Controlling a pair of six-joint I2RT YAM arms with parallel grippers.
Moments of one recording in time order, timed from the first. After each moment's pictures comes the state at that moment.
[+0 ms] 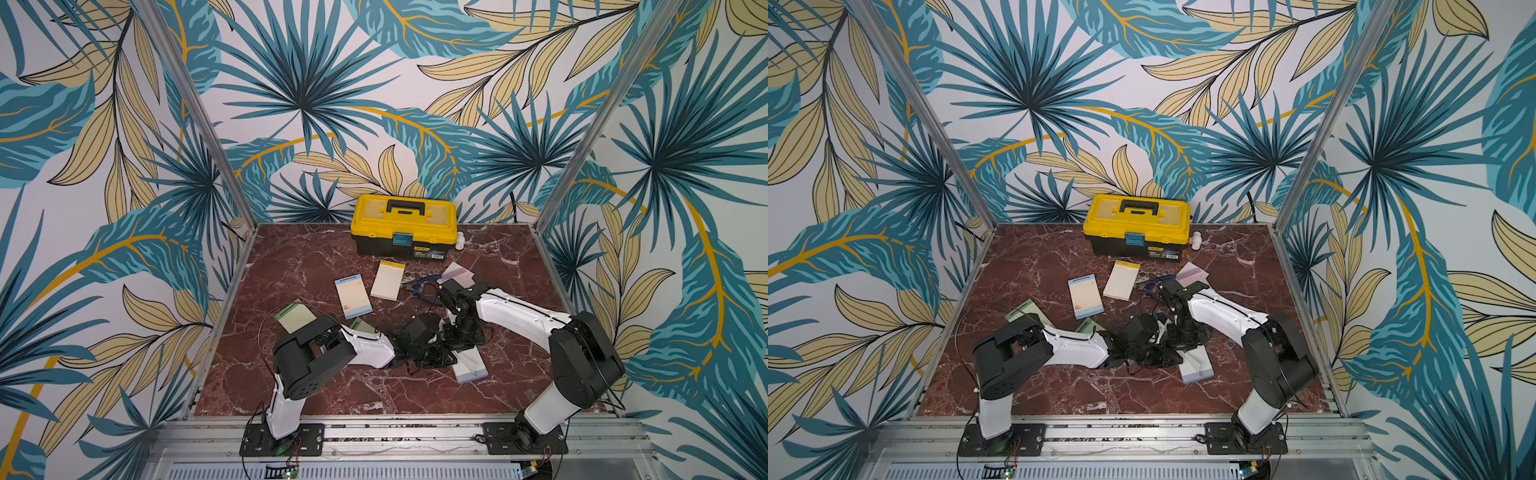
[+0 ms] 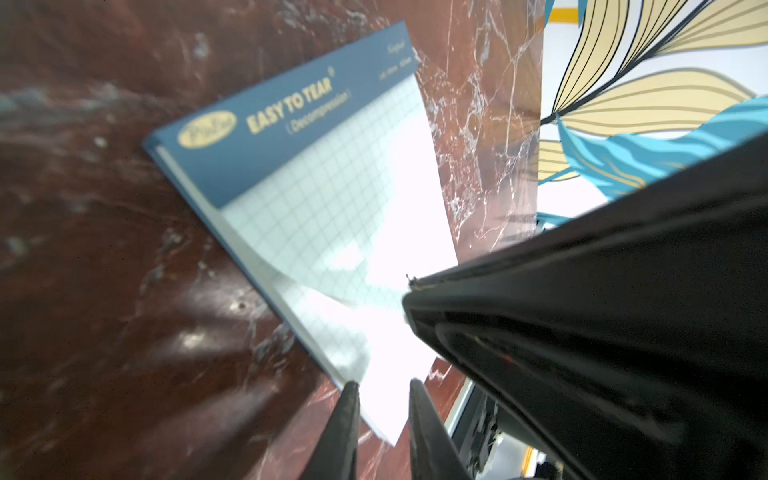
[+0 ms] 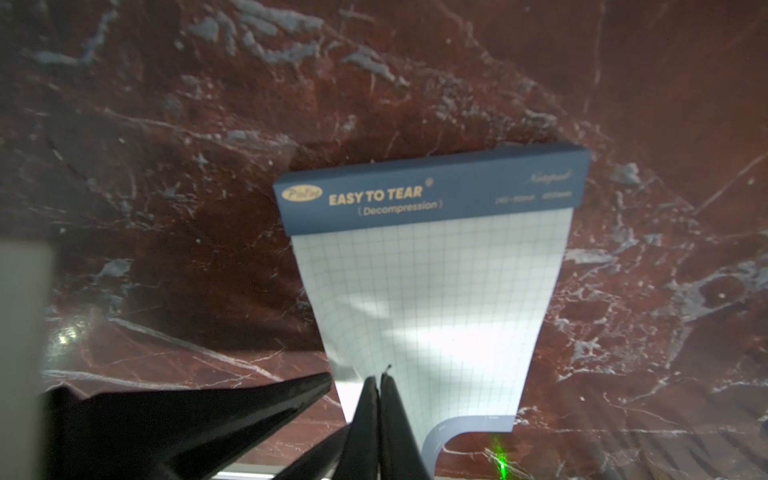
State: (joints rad) left arm -1.03 1.96 0.97 0.33 0.40 -1.08; right arm 0.53 1.65 1.08 -1.04 -0.01 0.42
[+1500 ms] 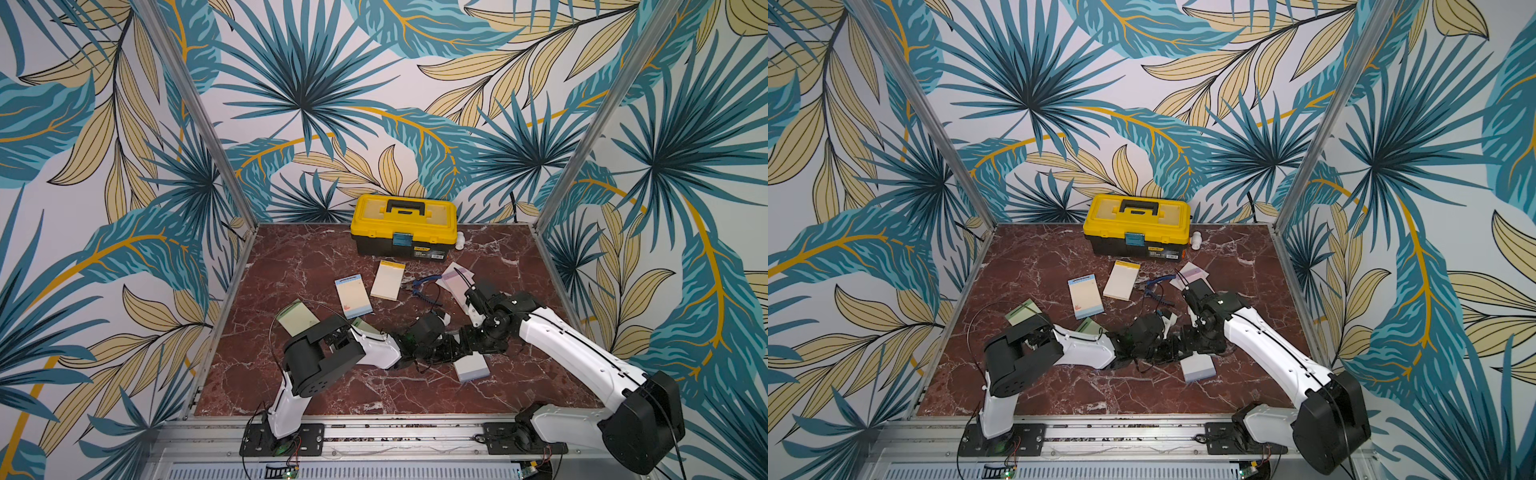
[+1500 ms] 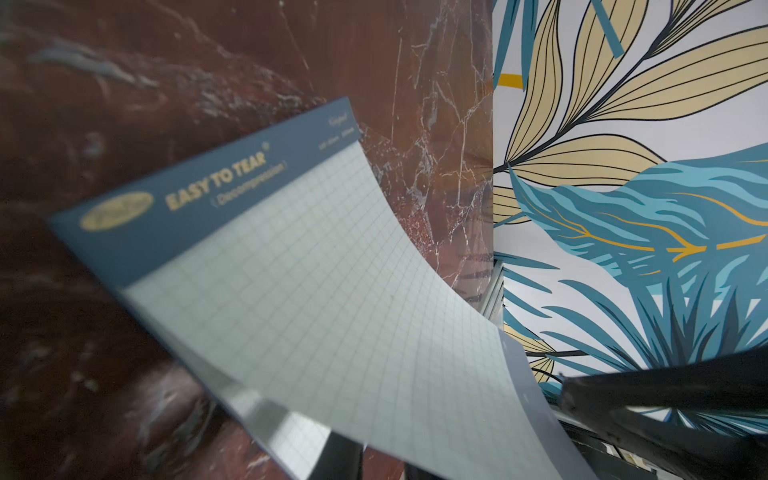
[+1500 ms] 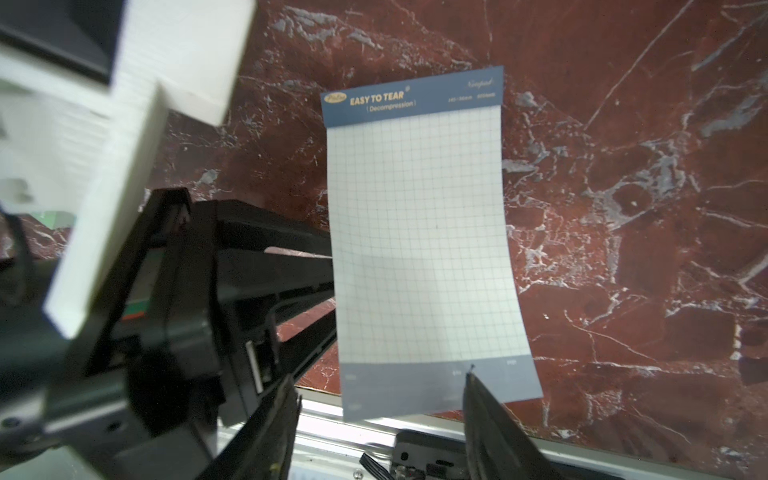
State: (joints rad) left arm -1.04 2.01 1.03 0.43 0.34 -1.17; right arm 0.48 1.29 0.99 -1.15 -0.06 0.38
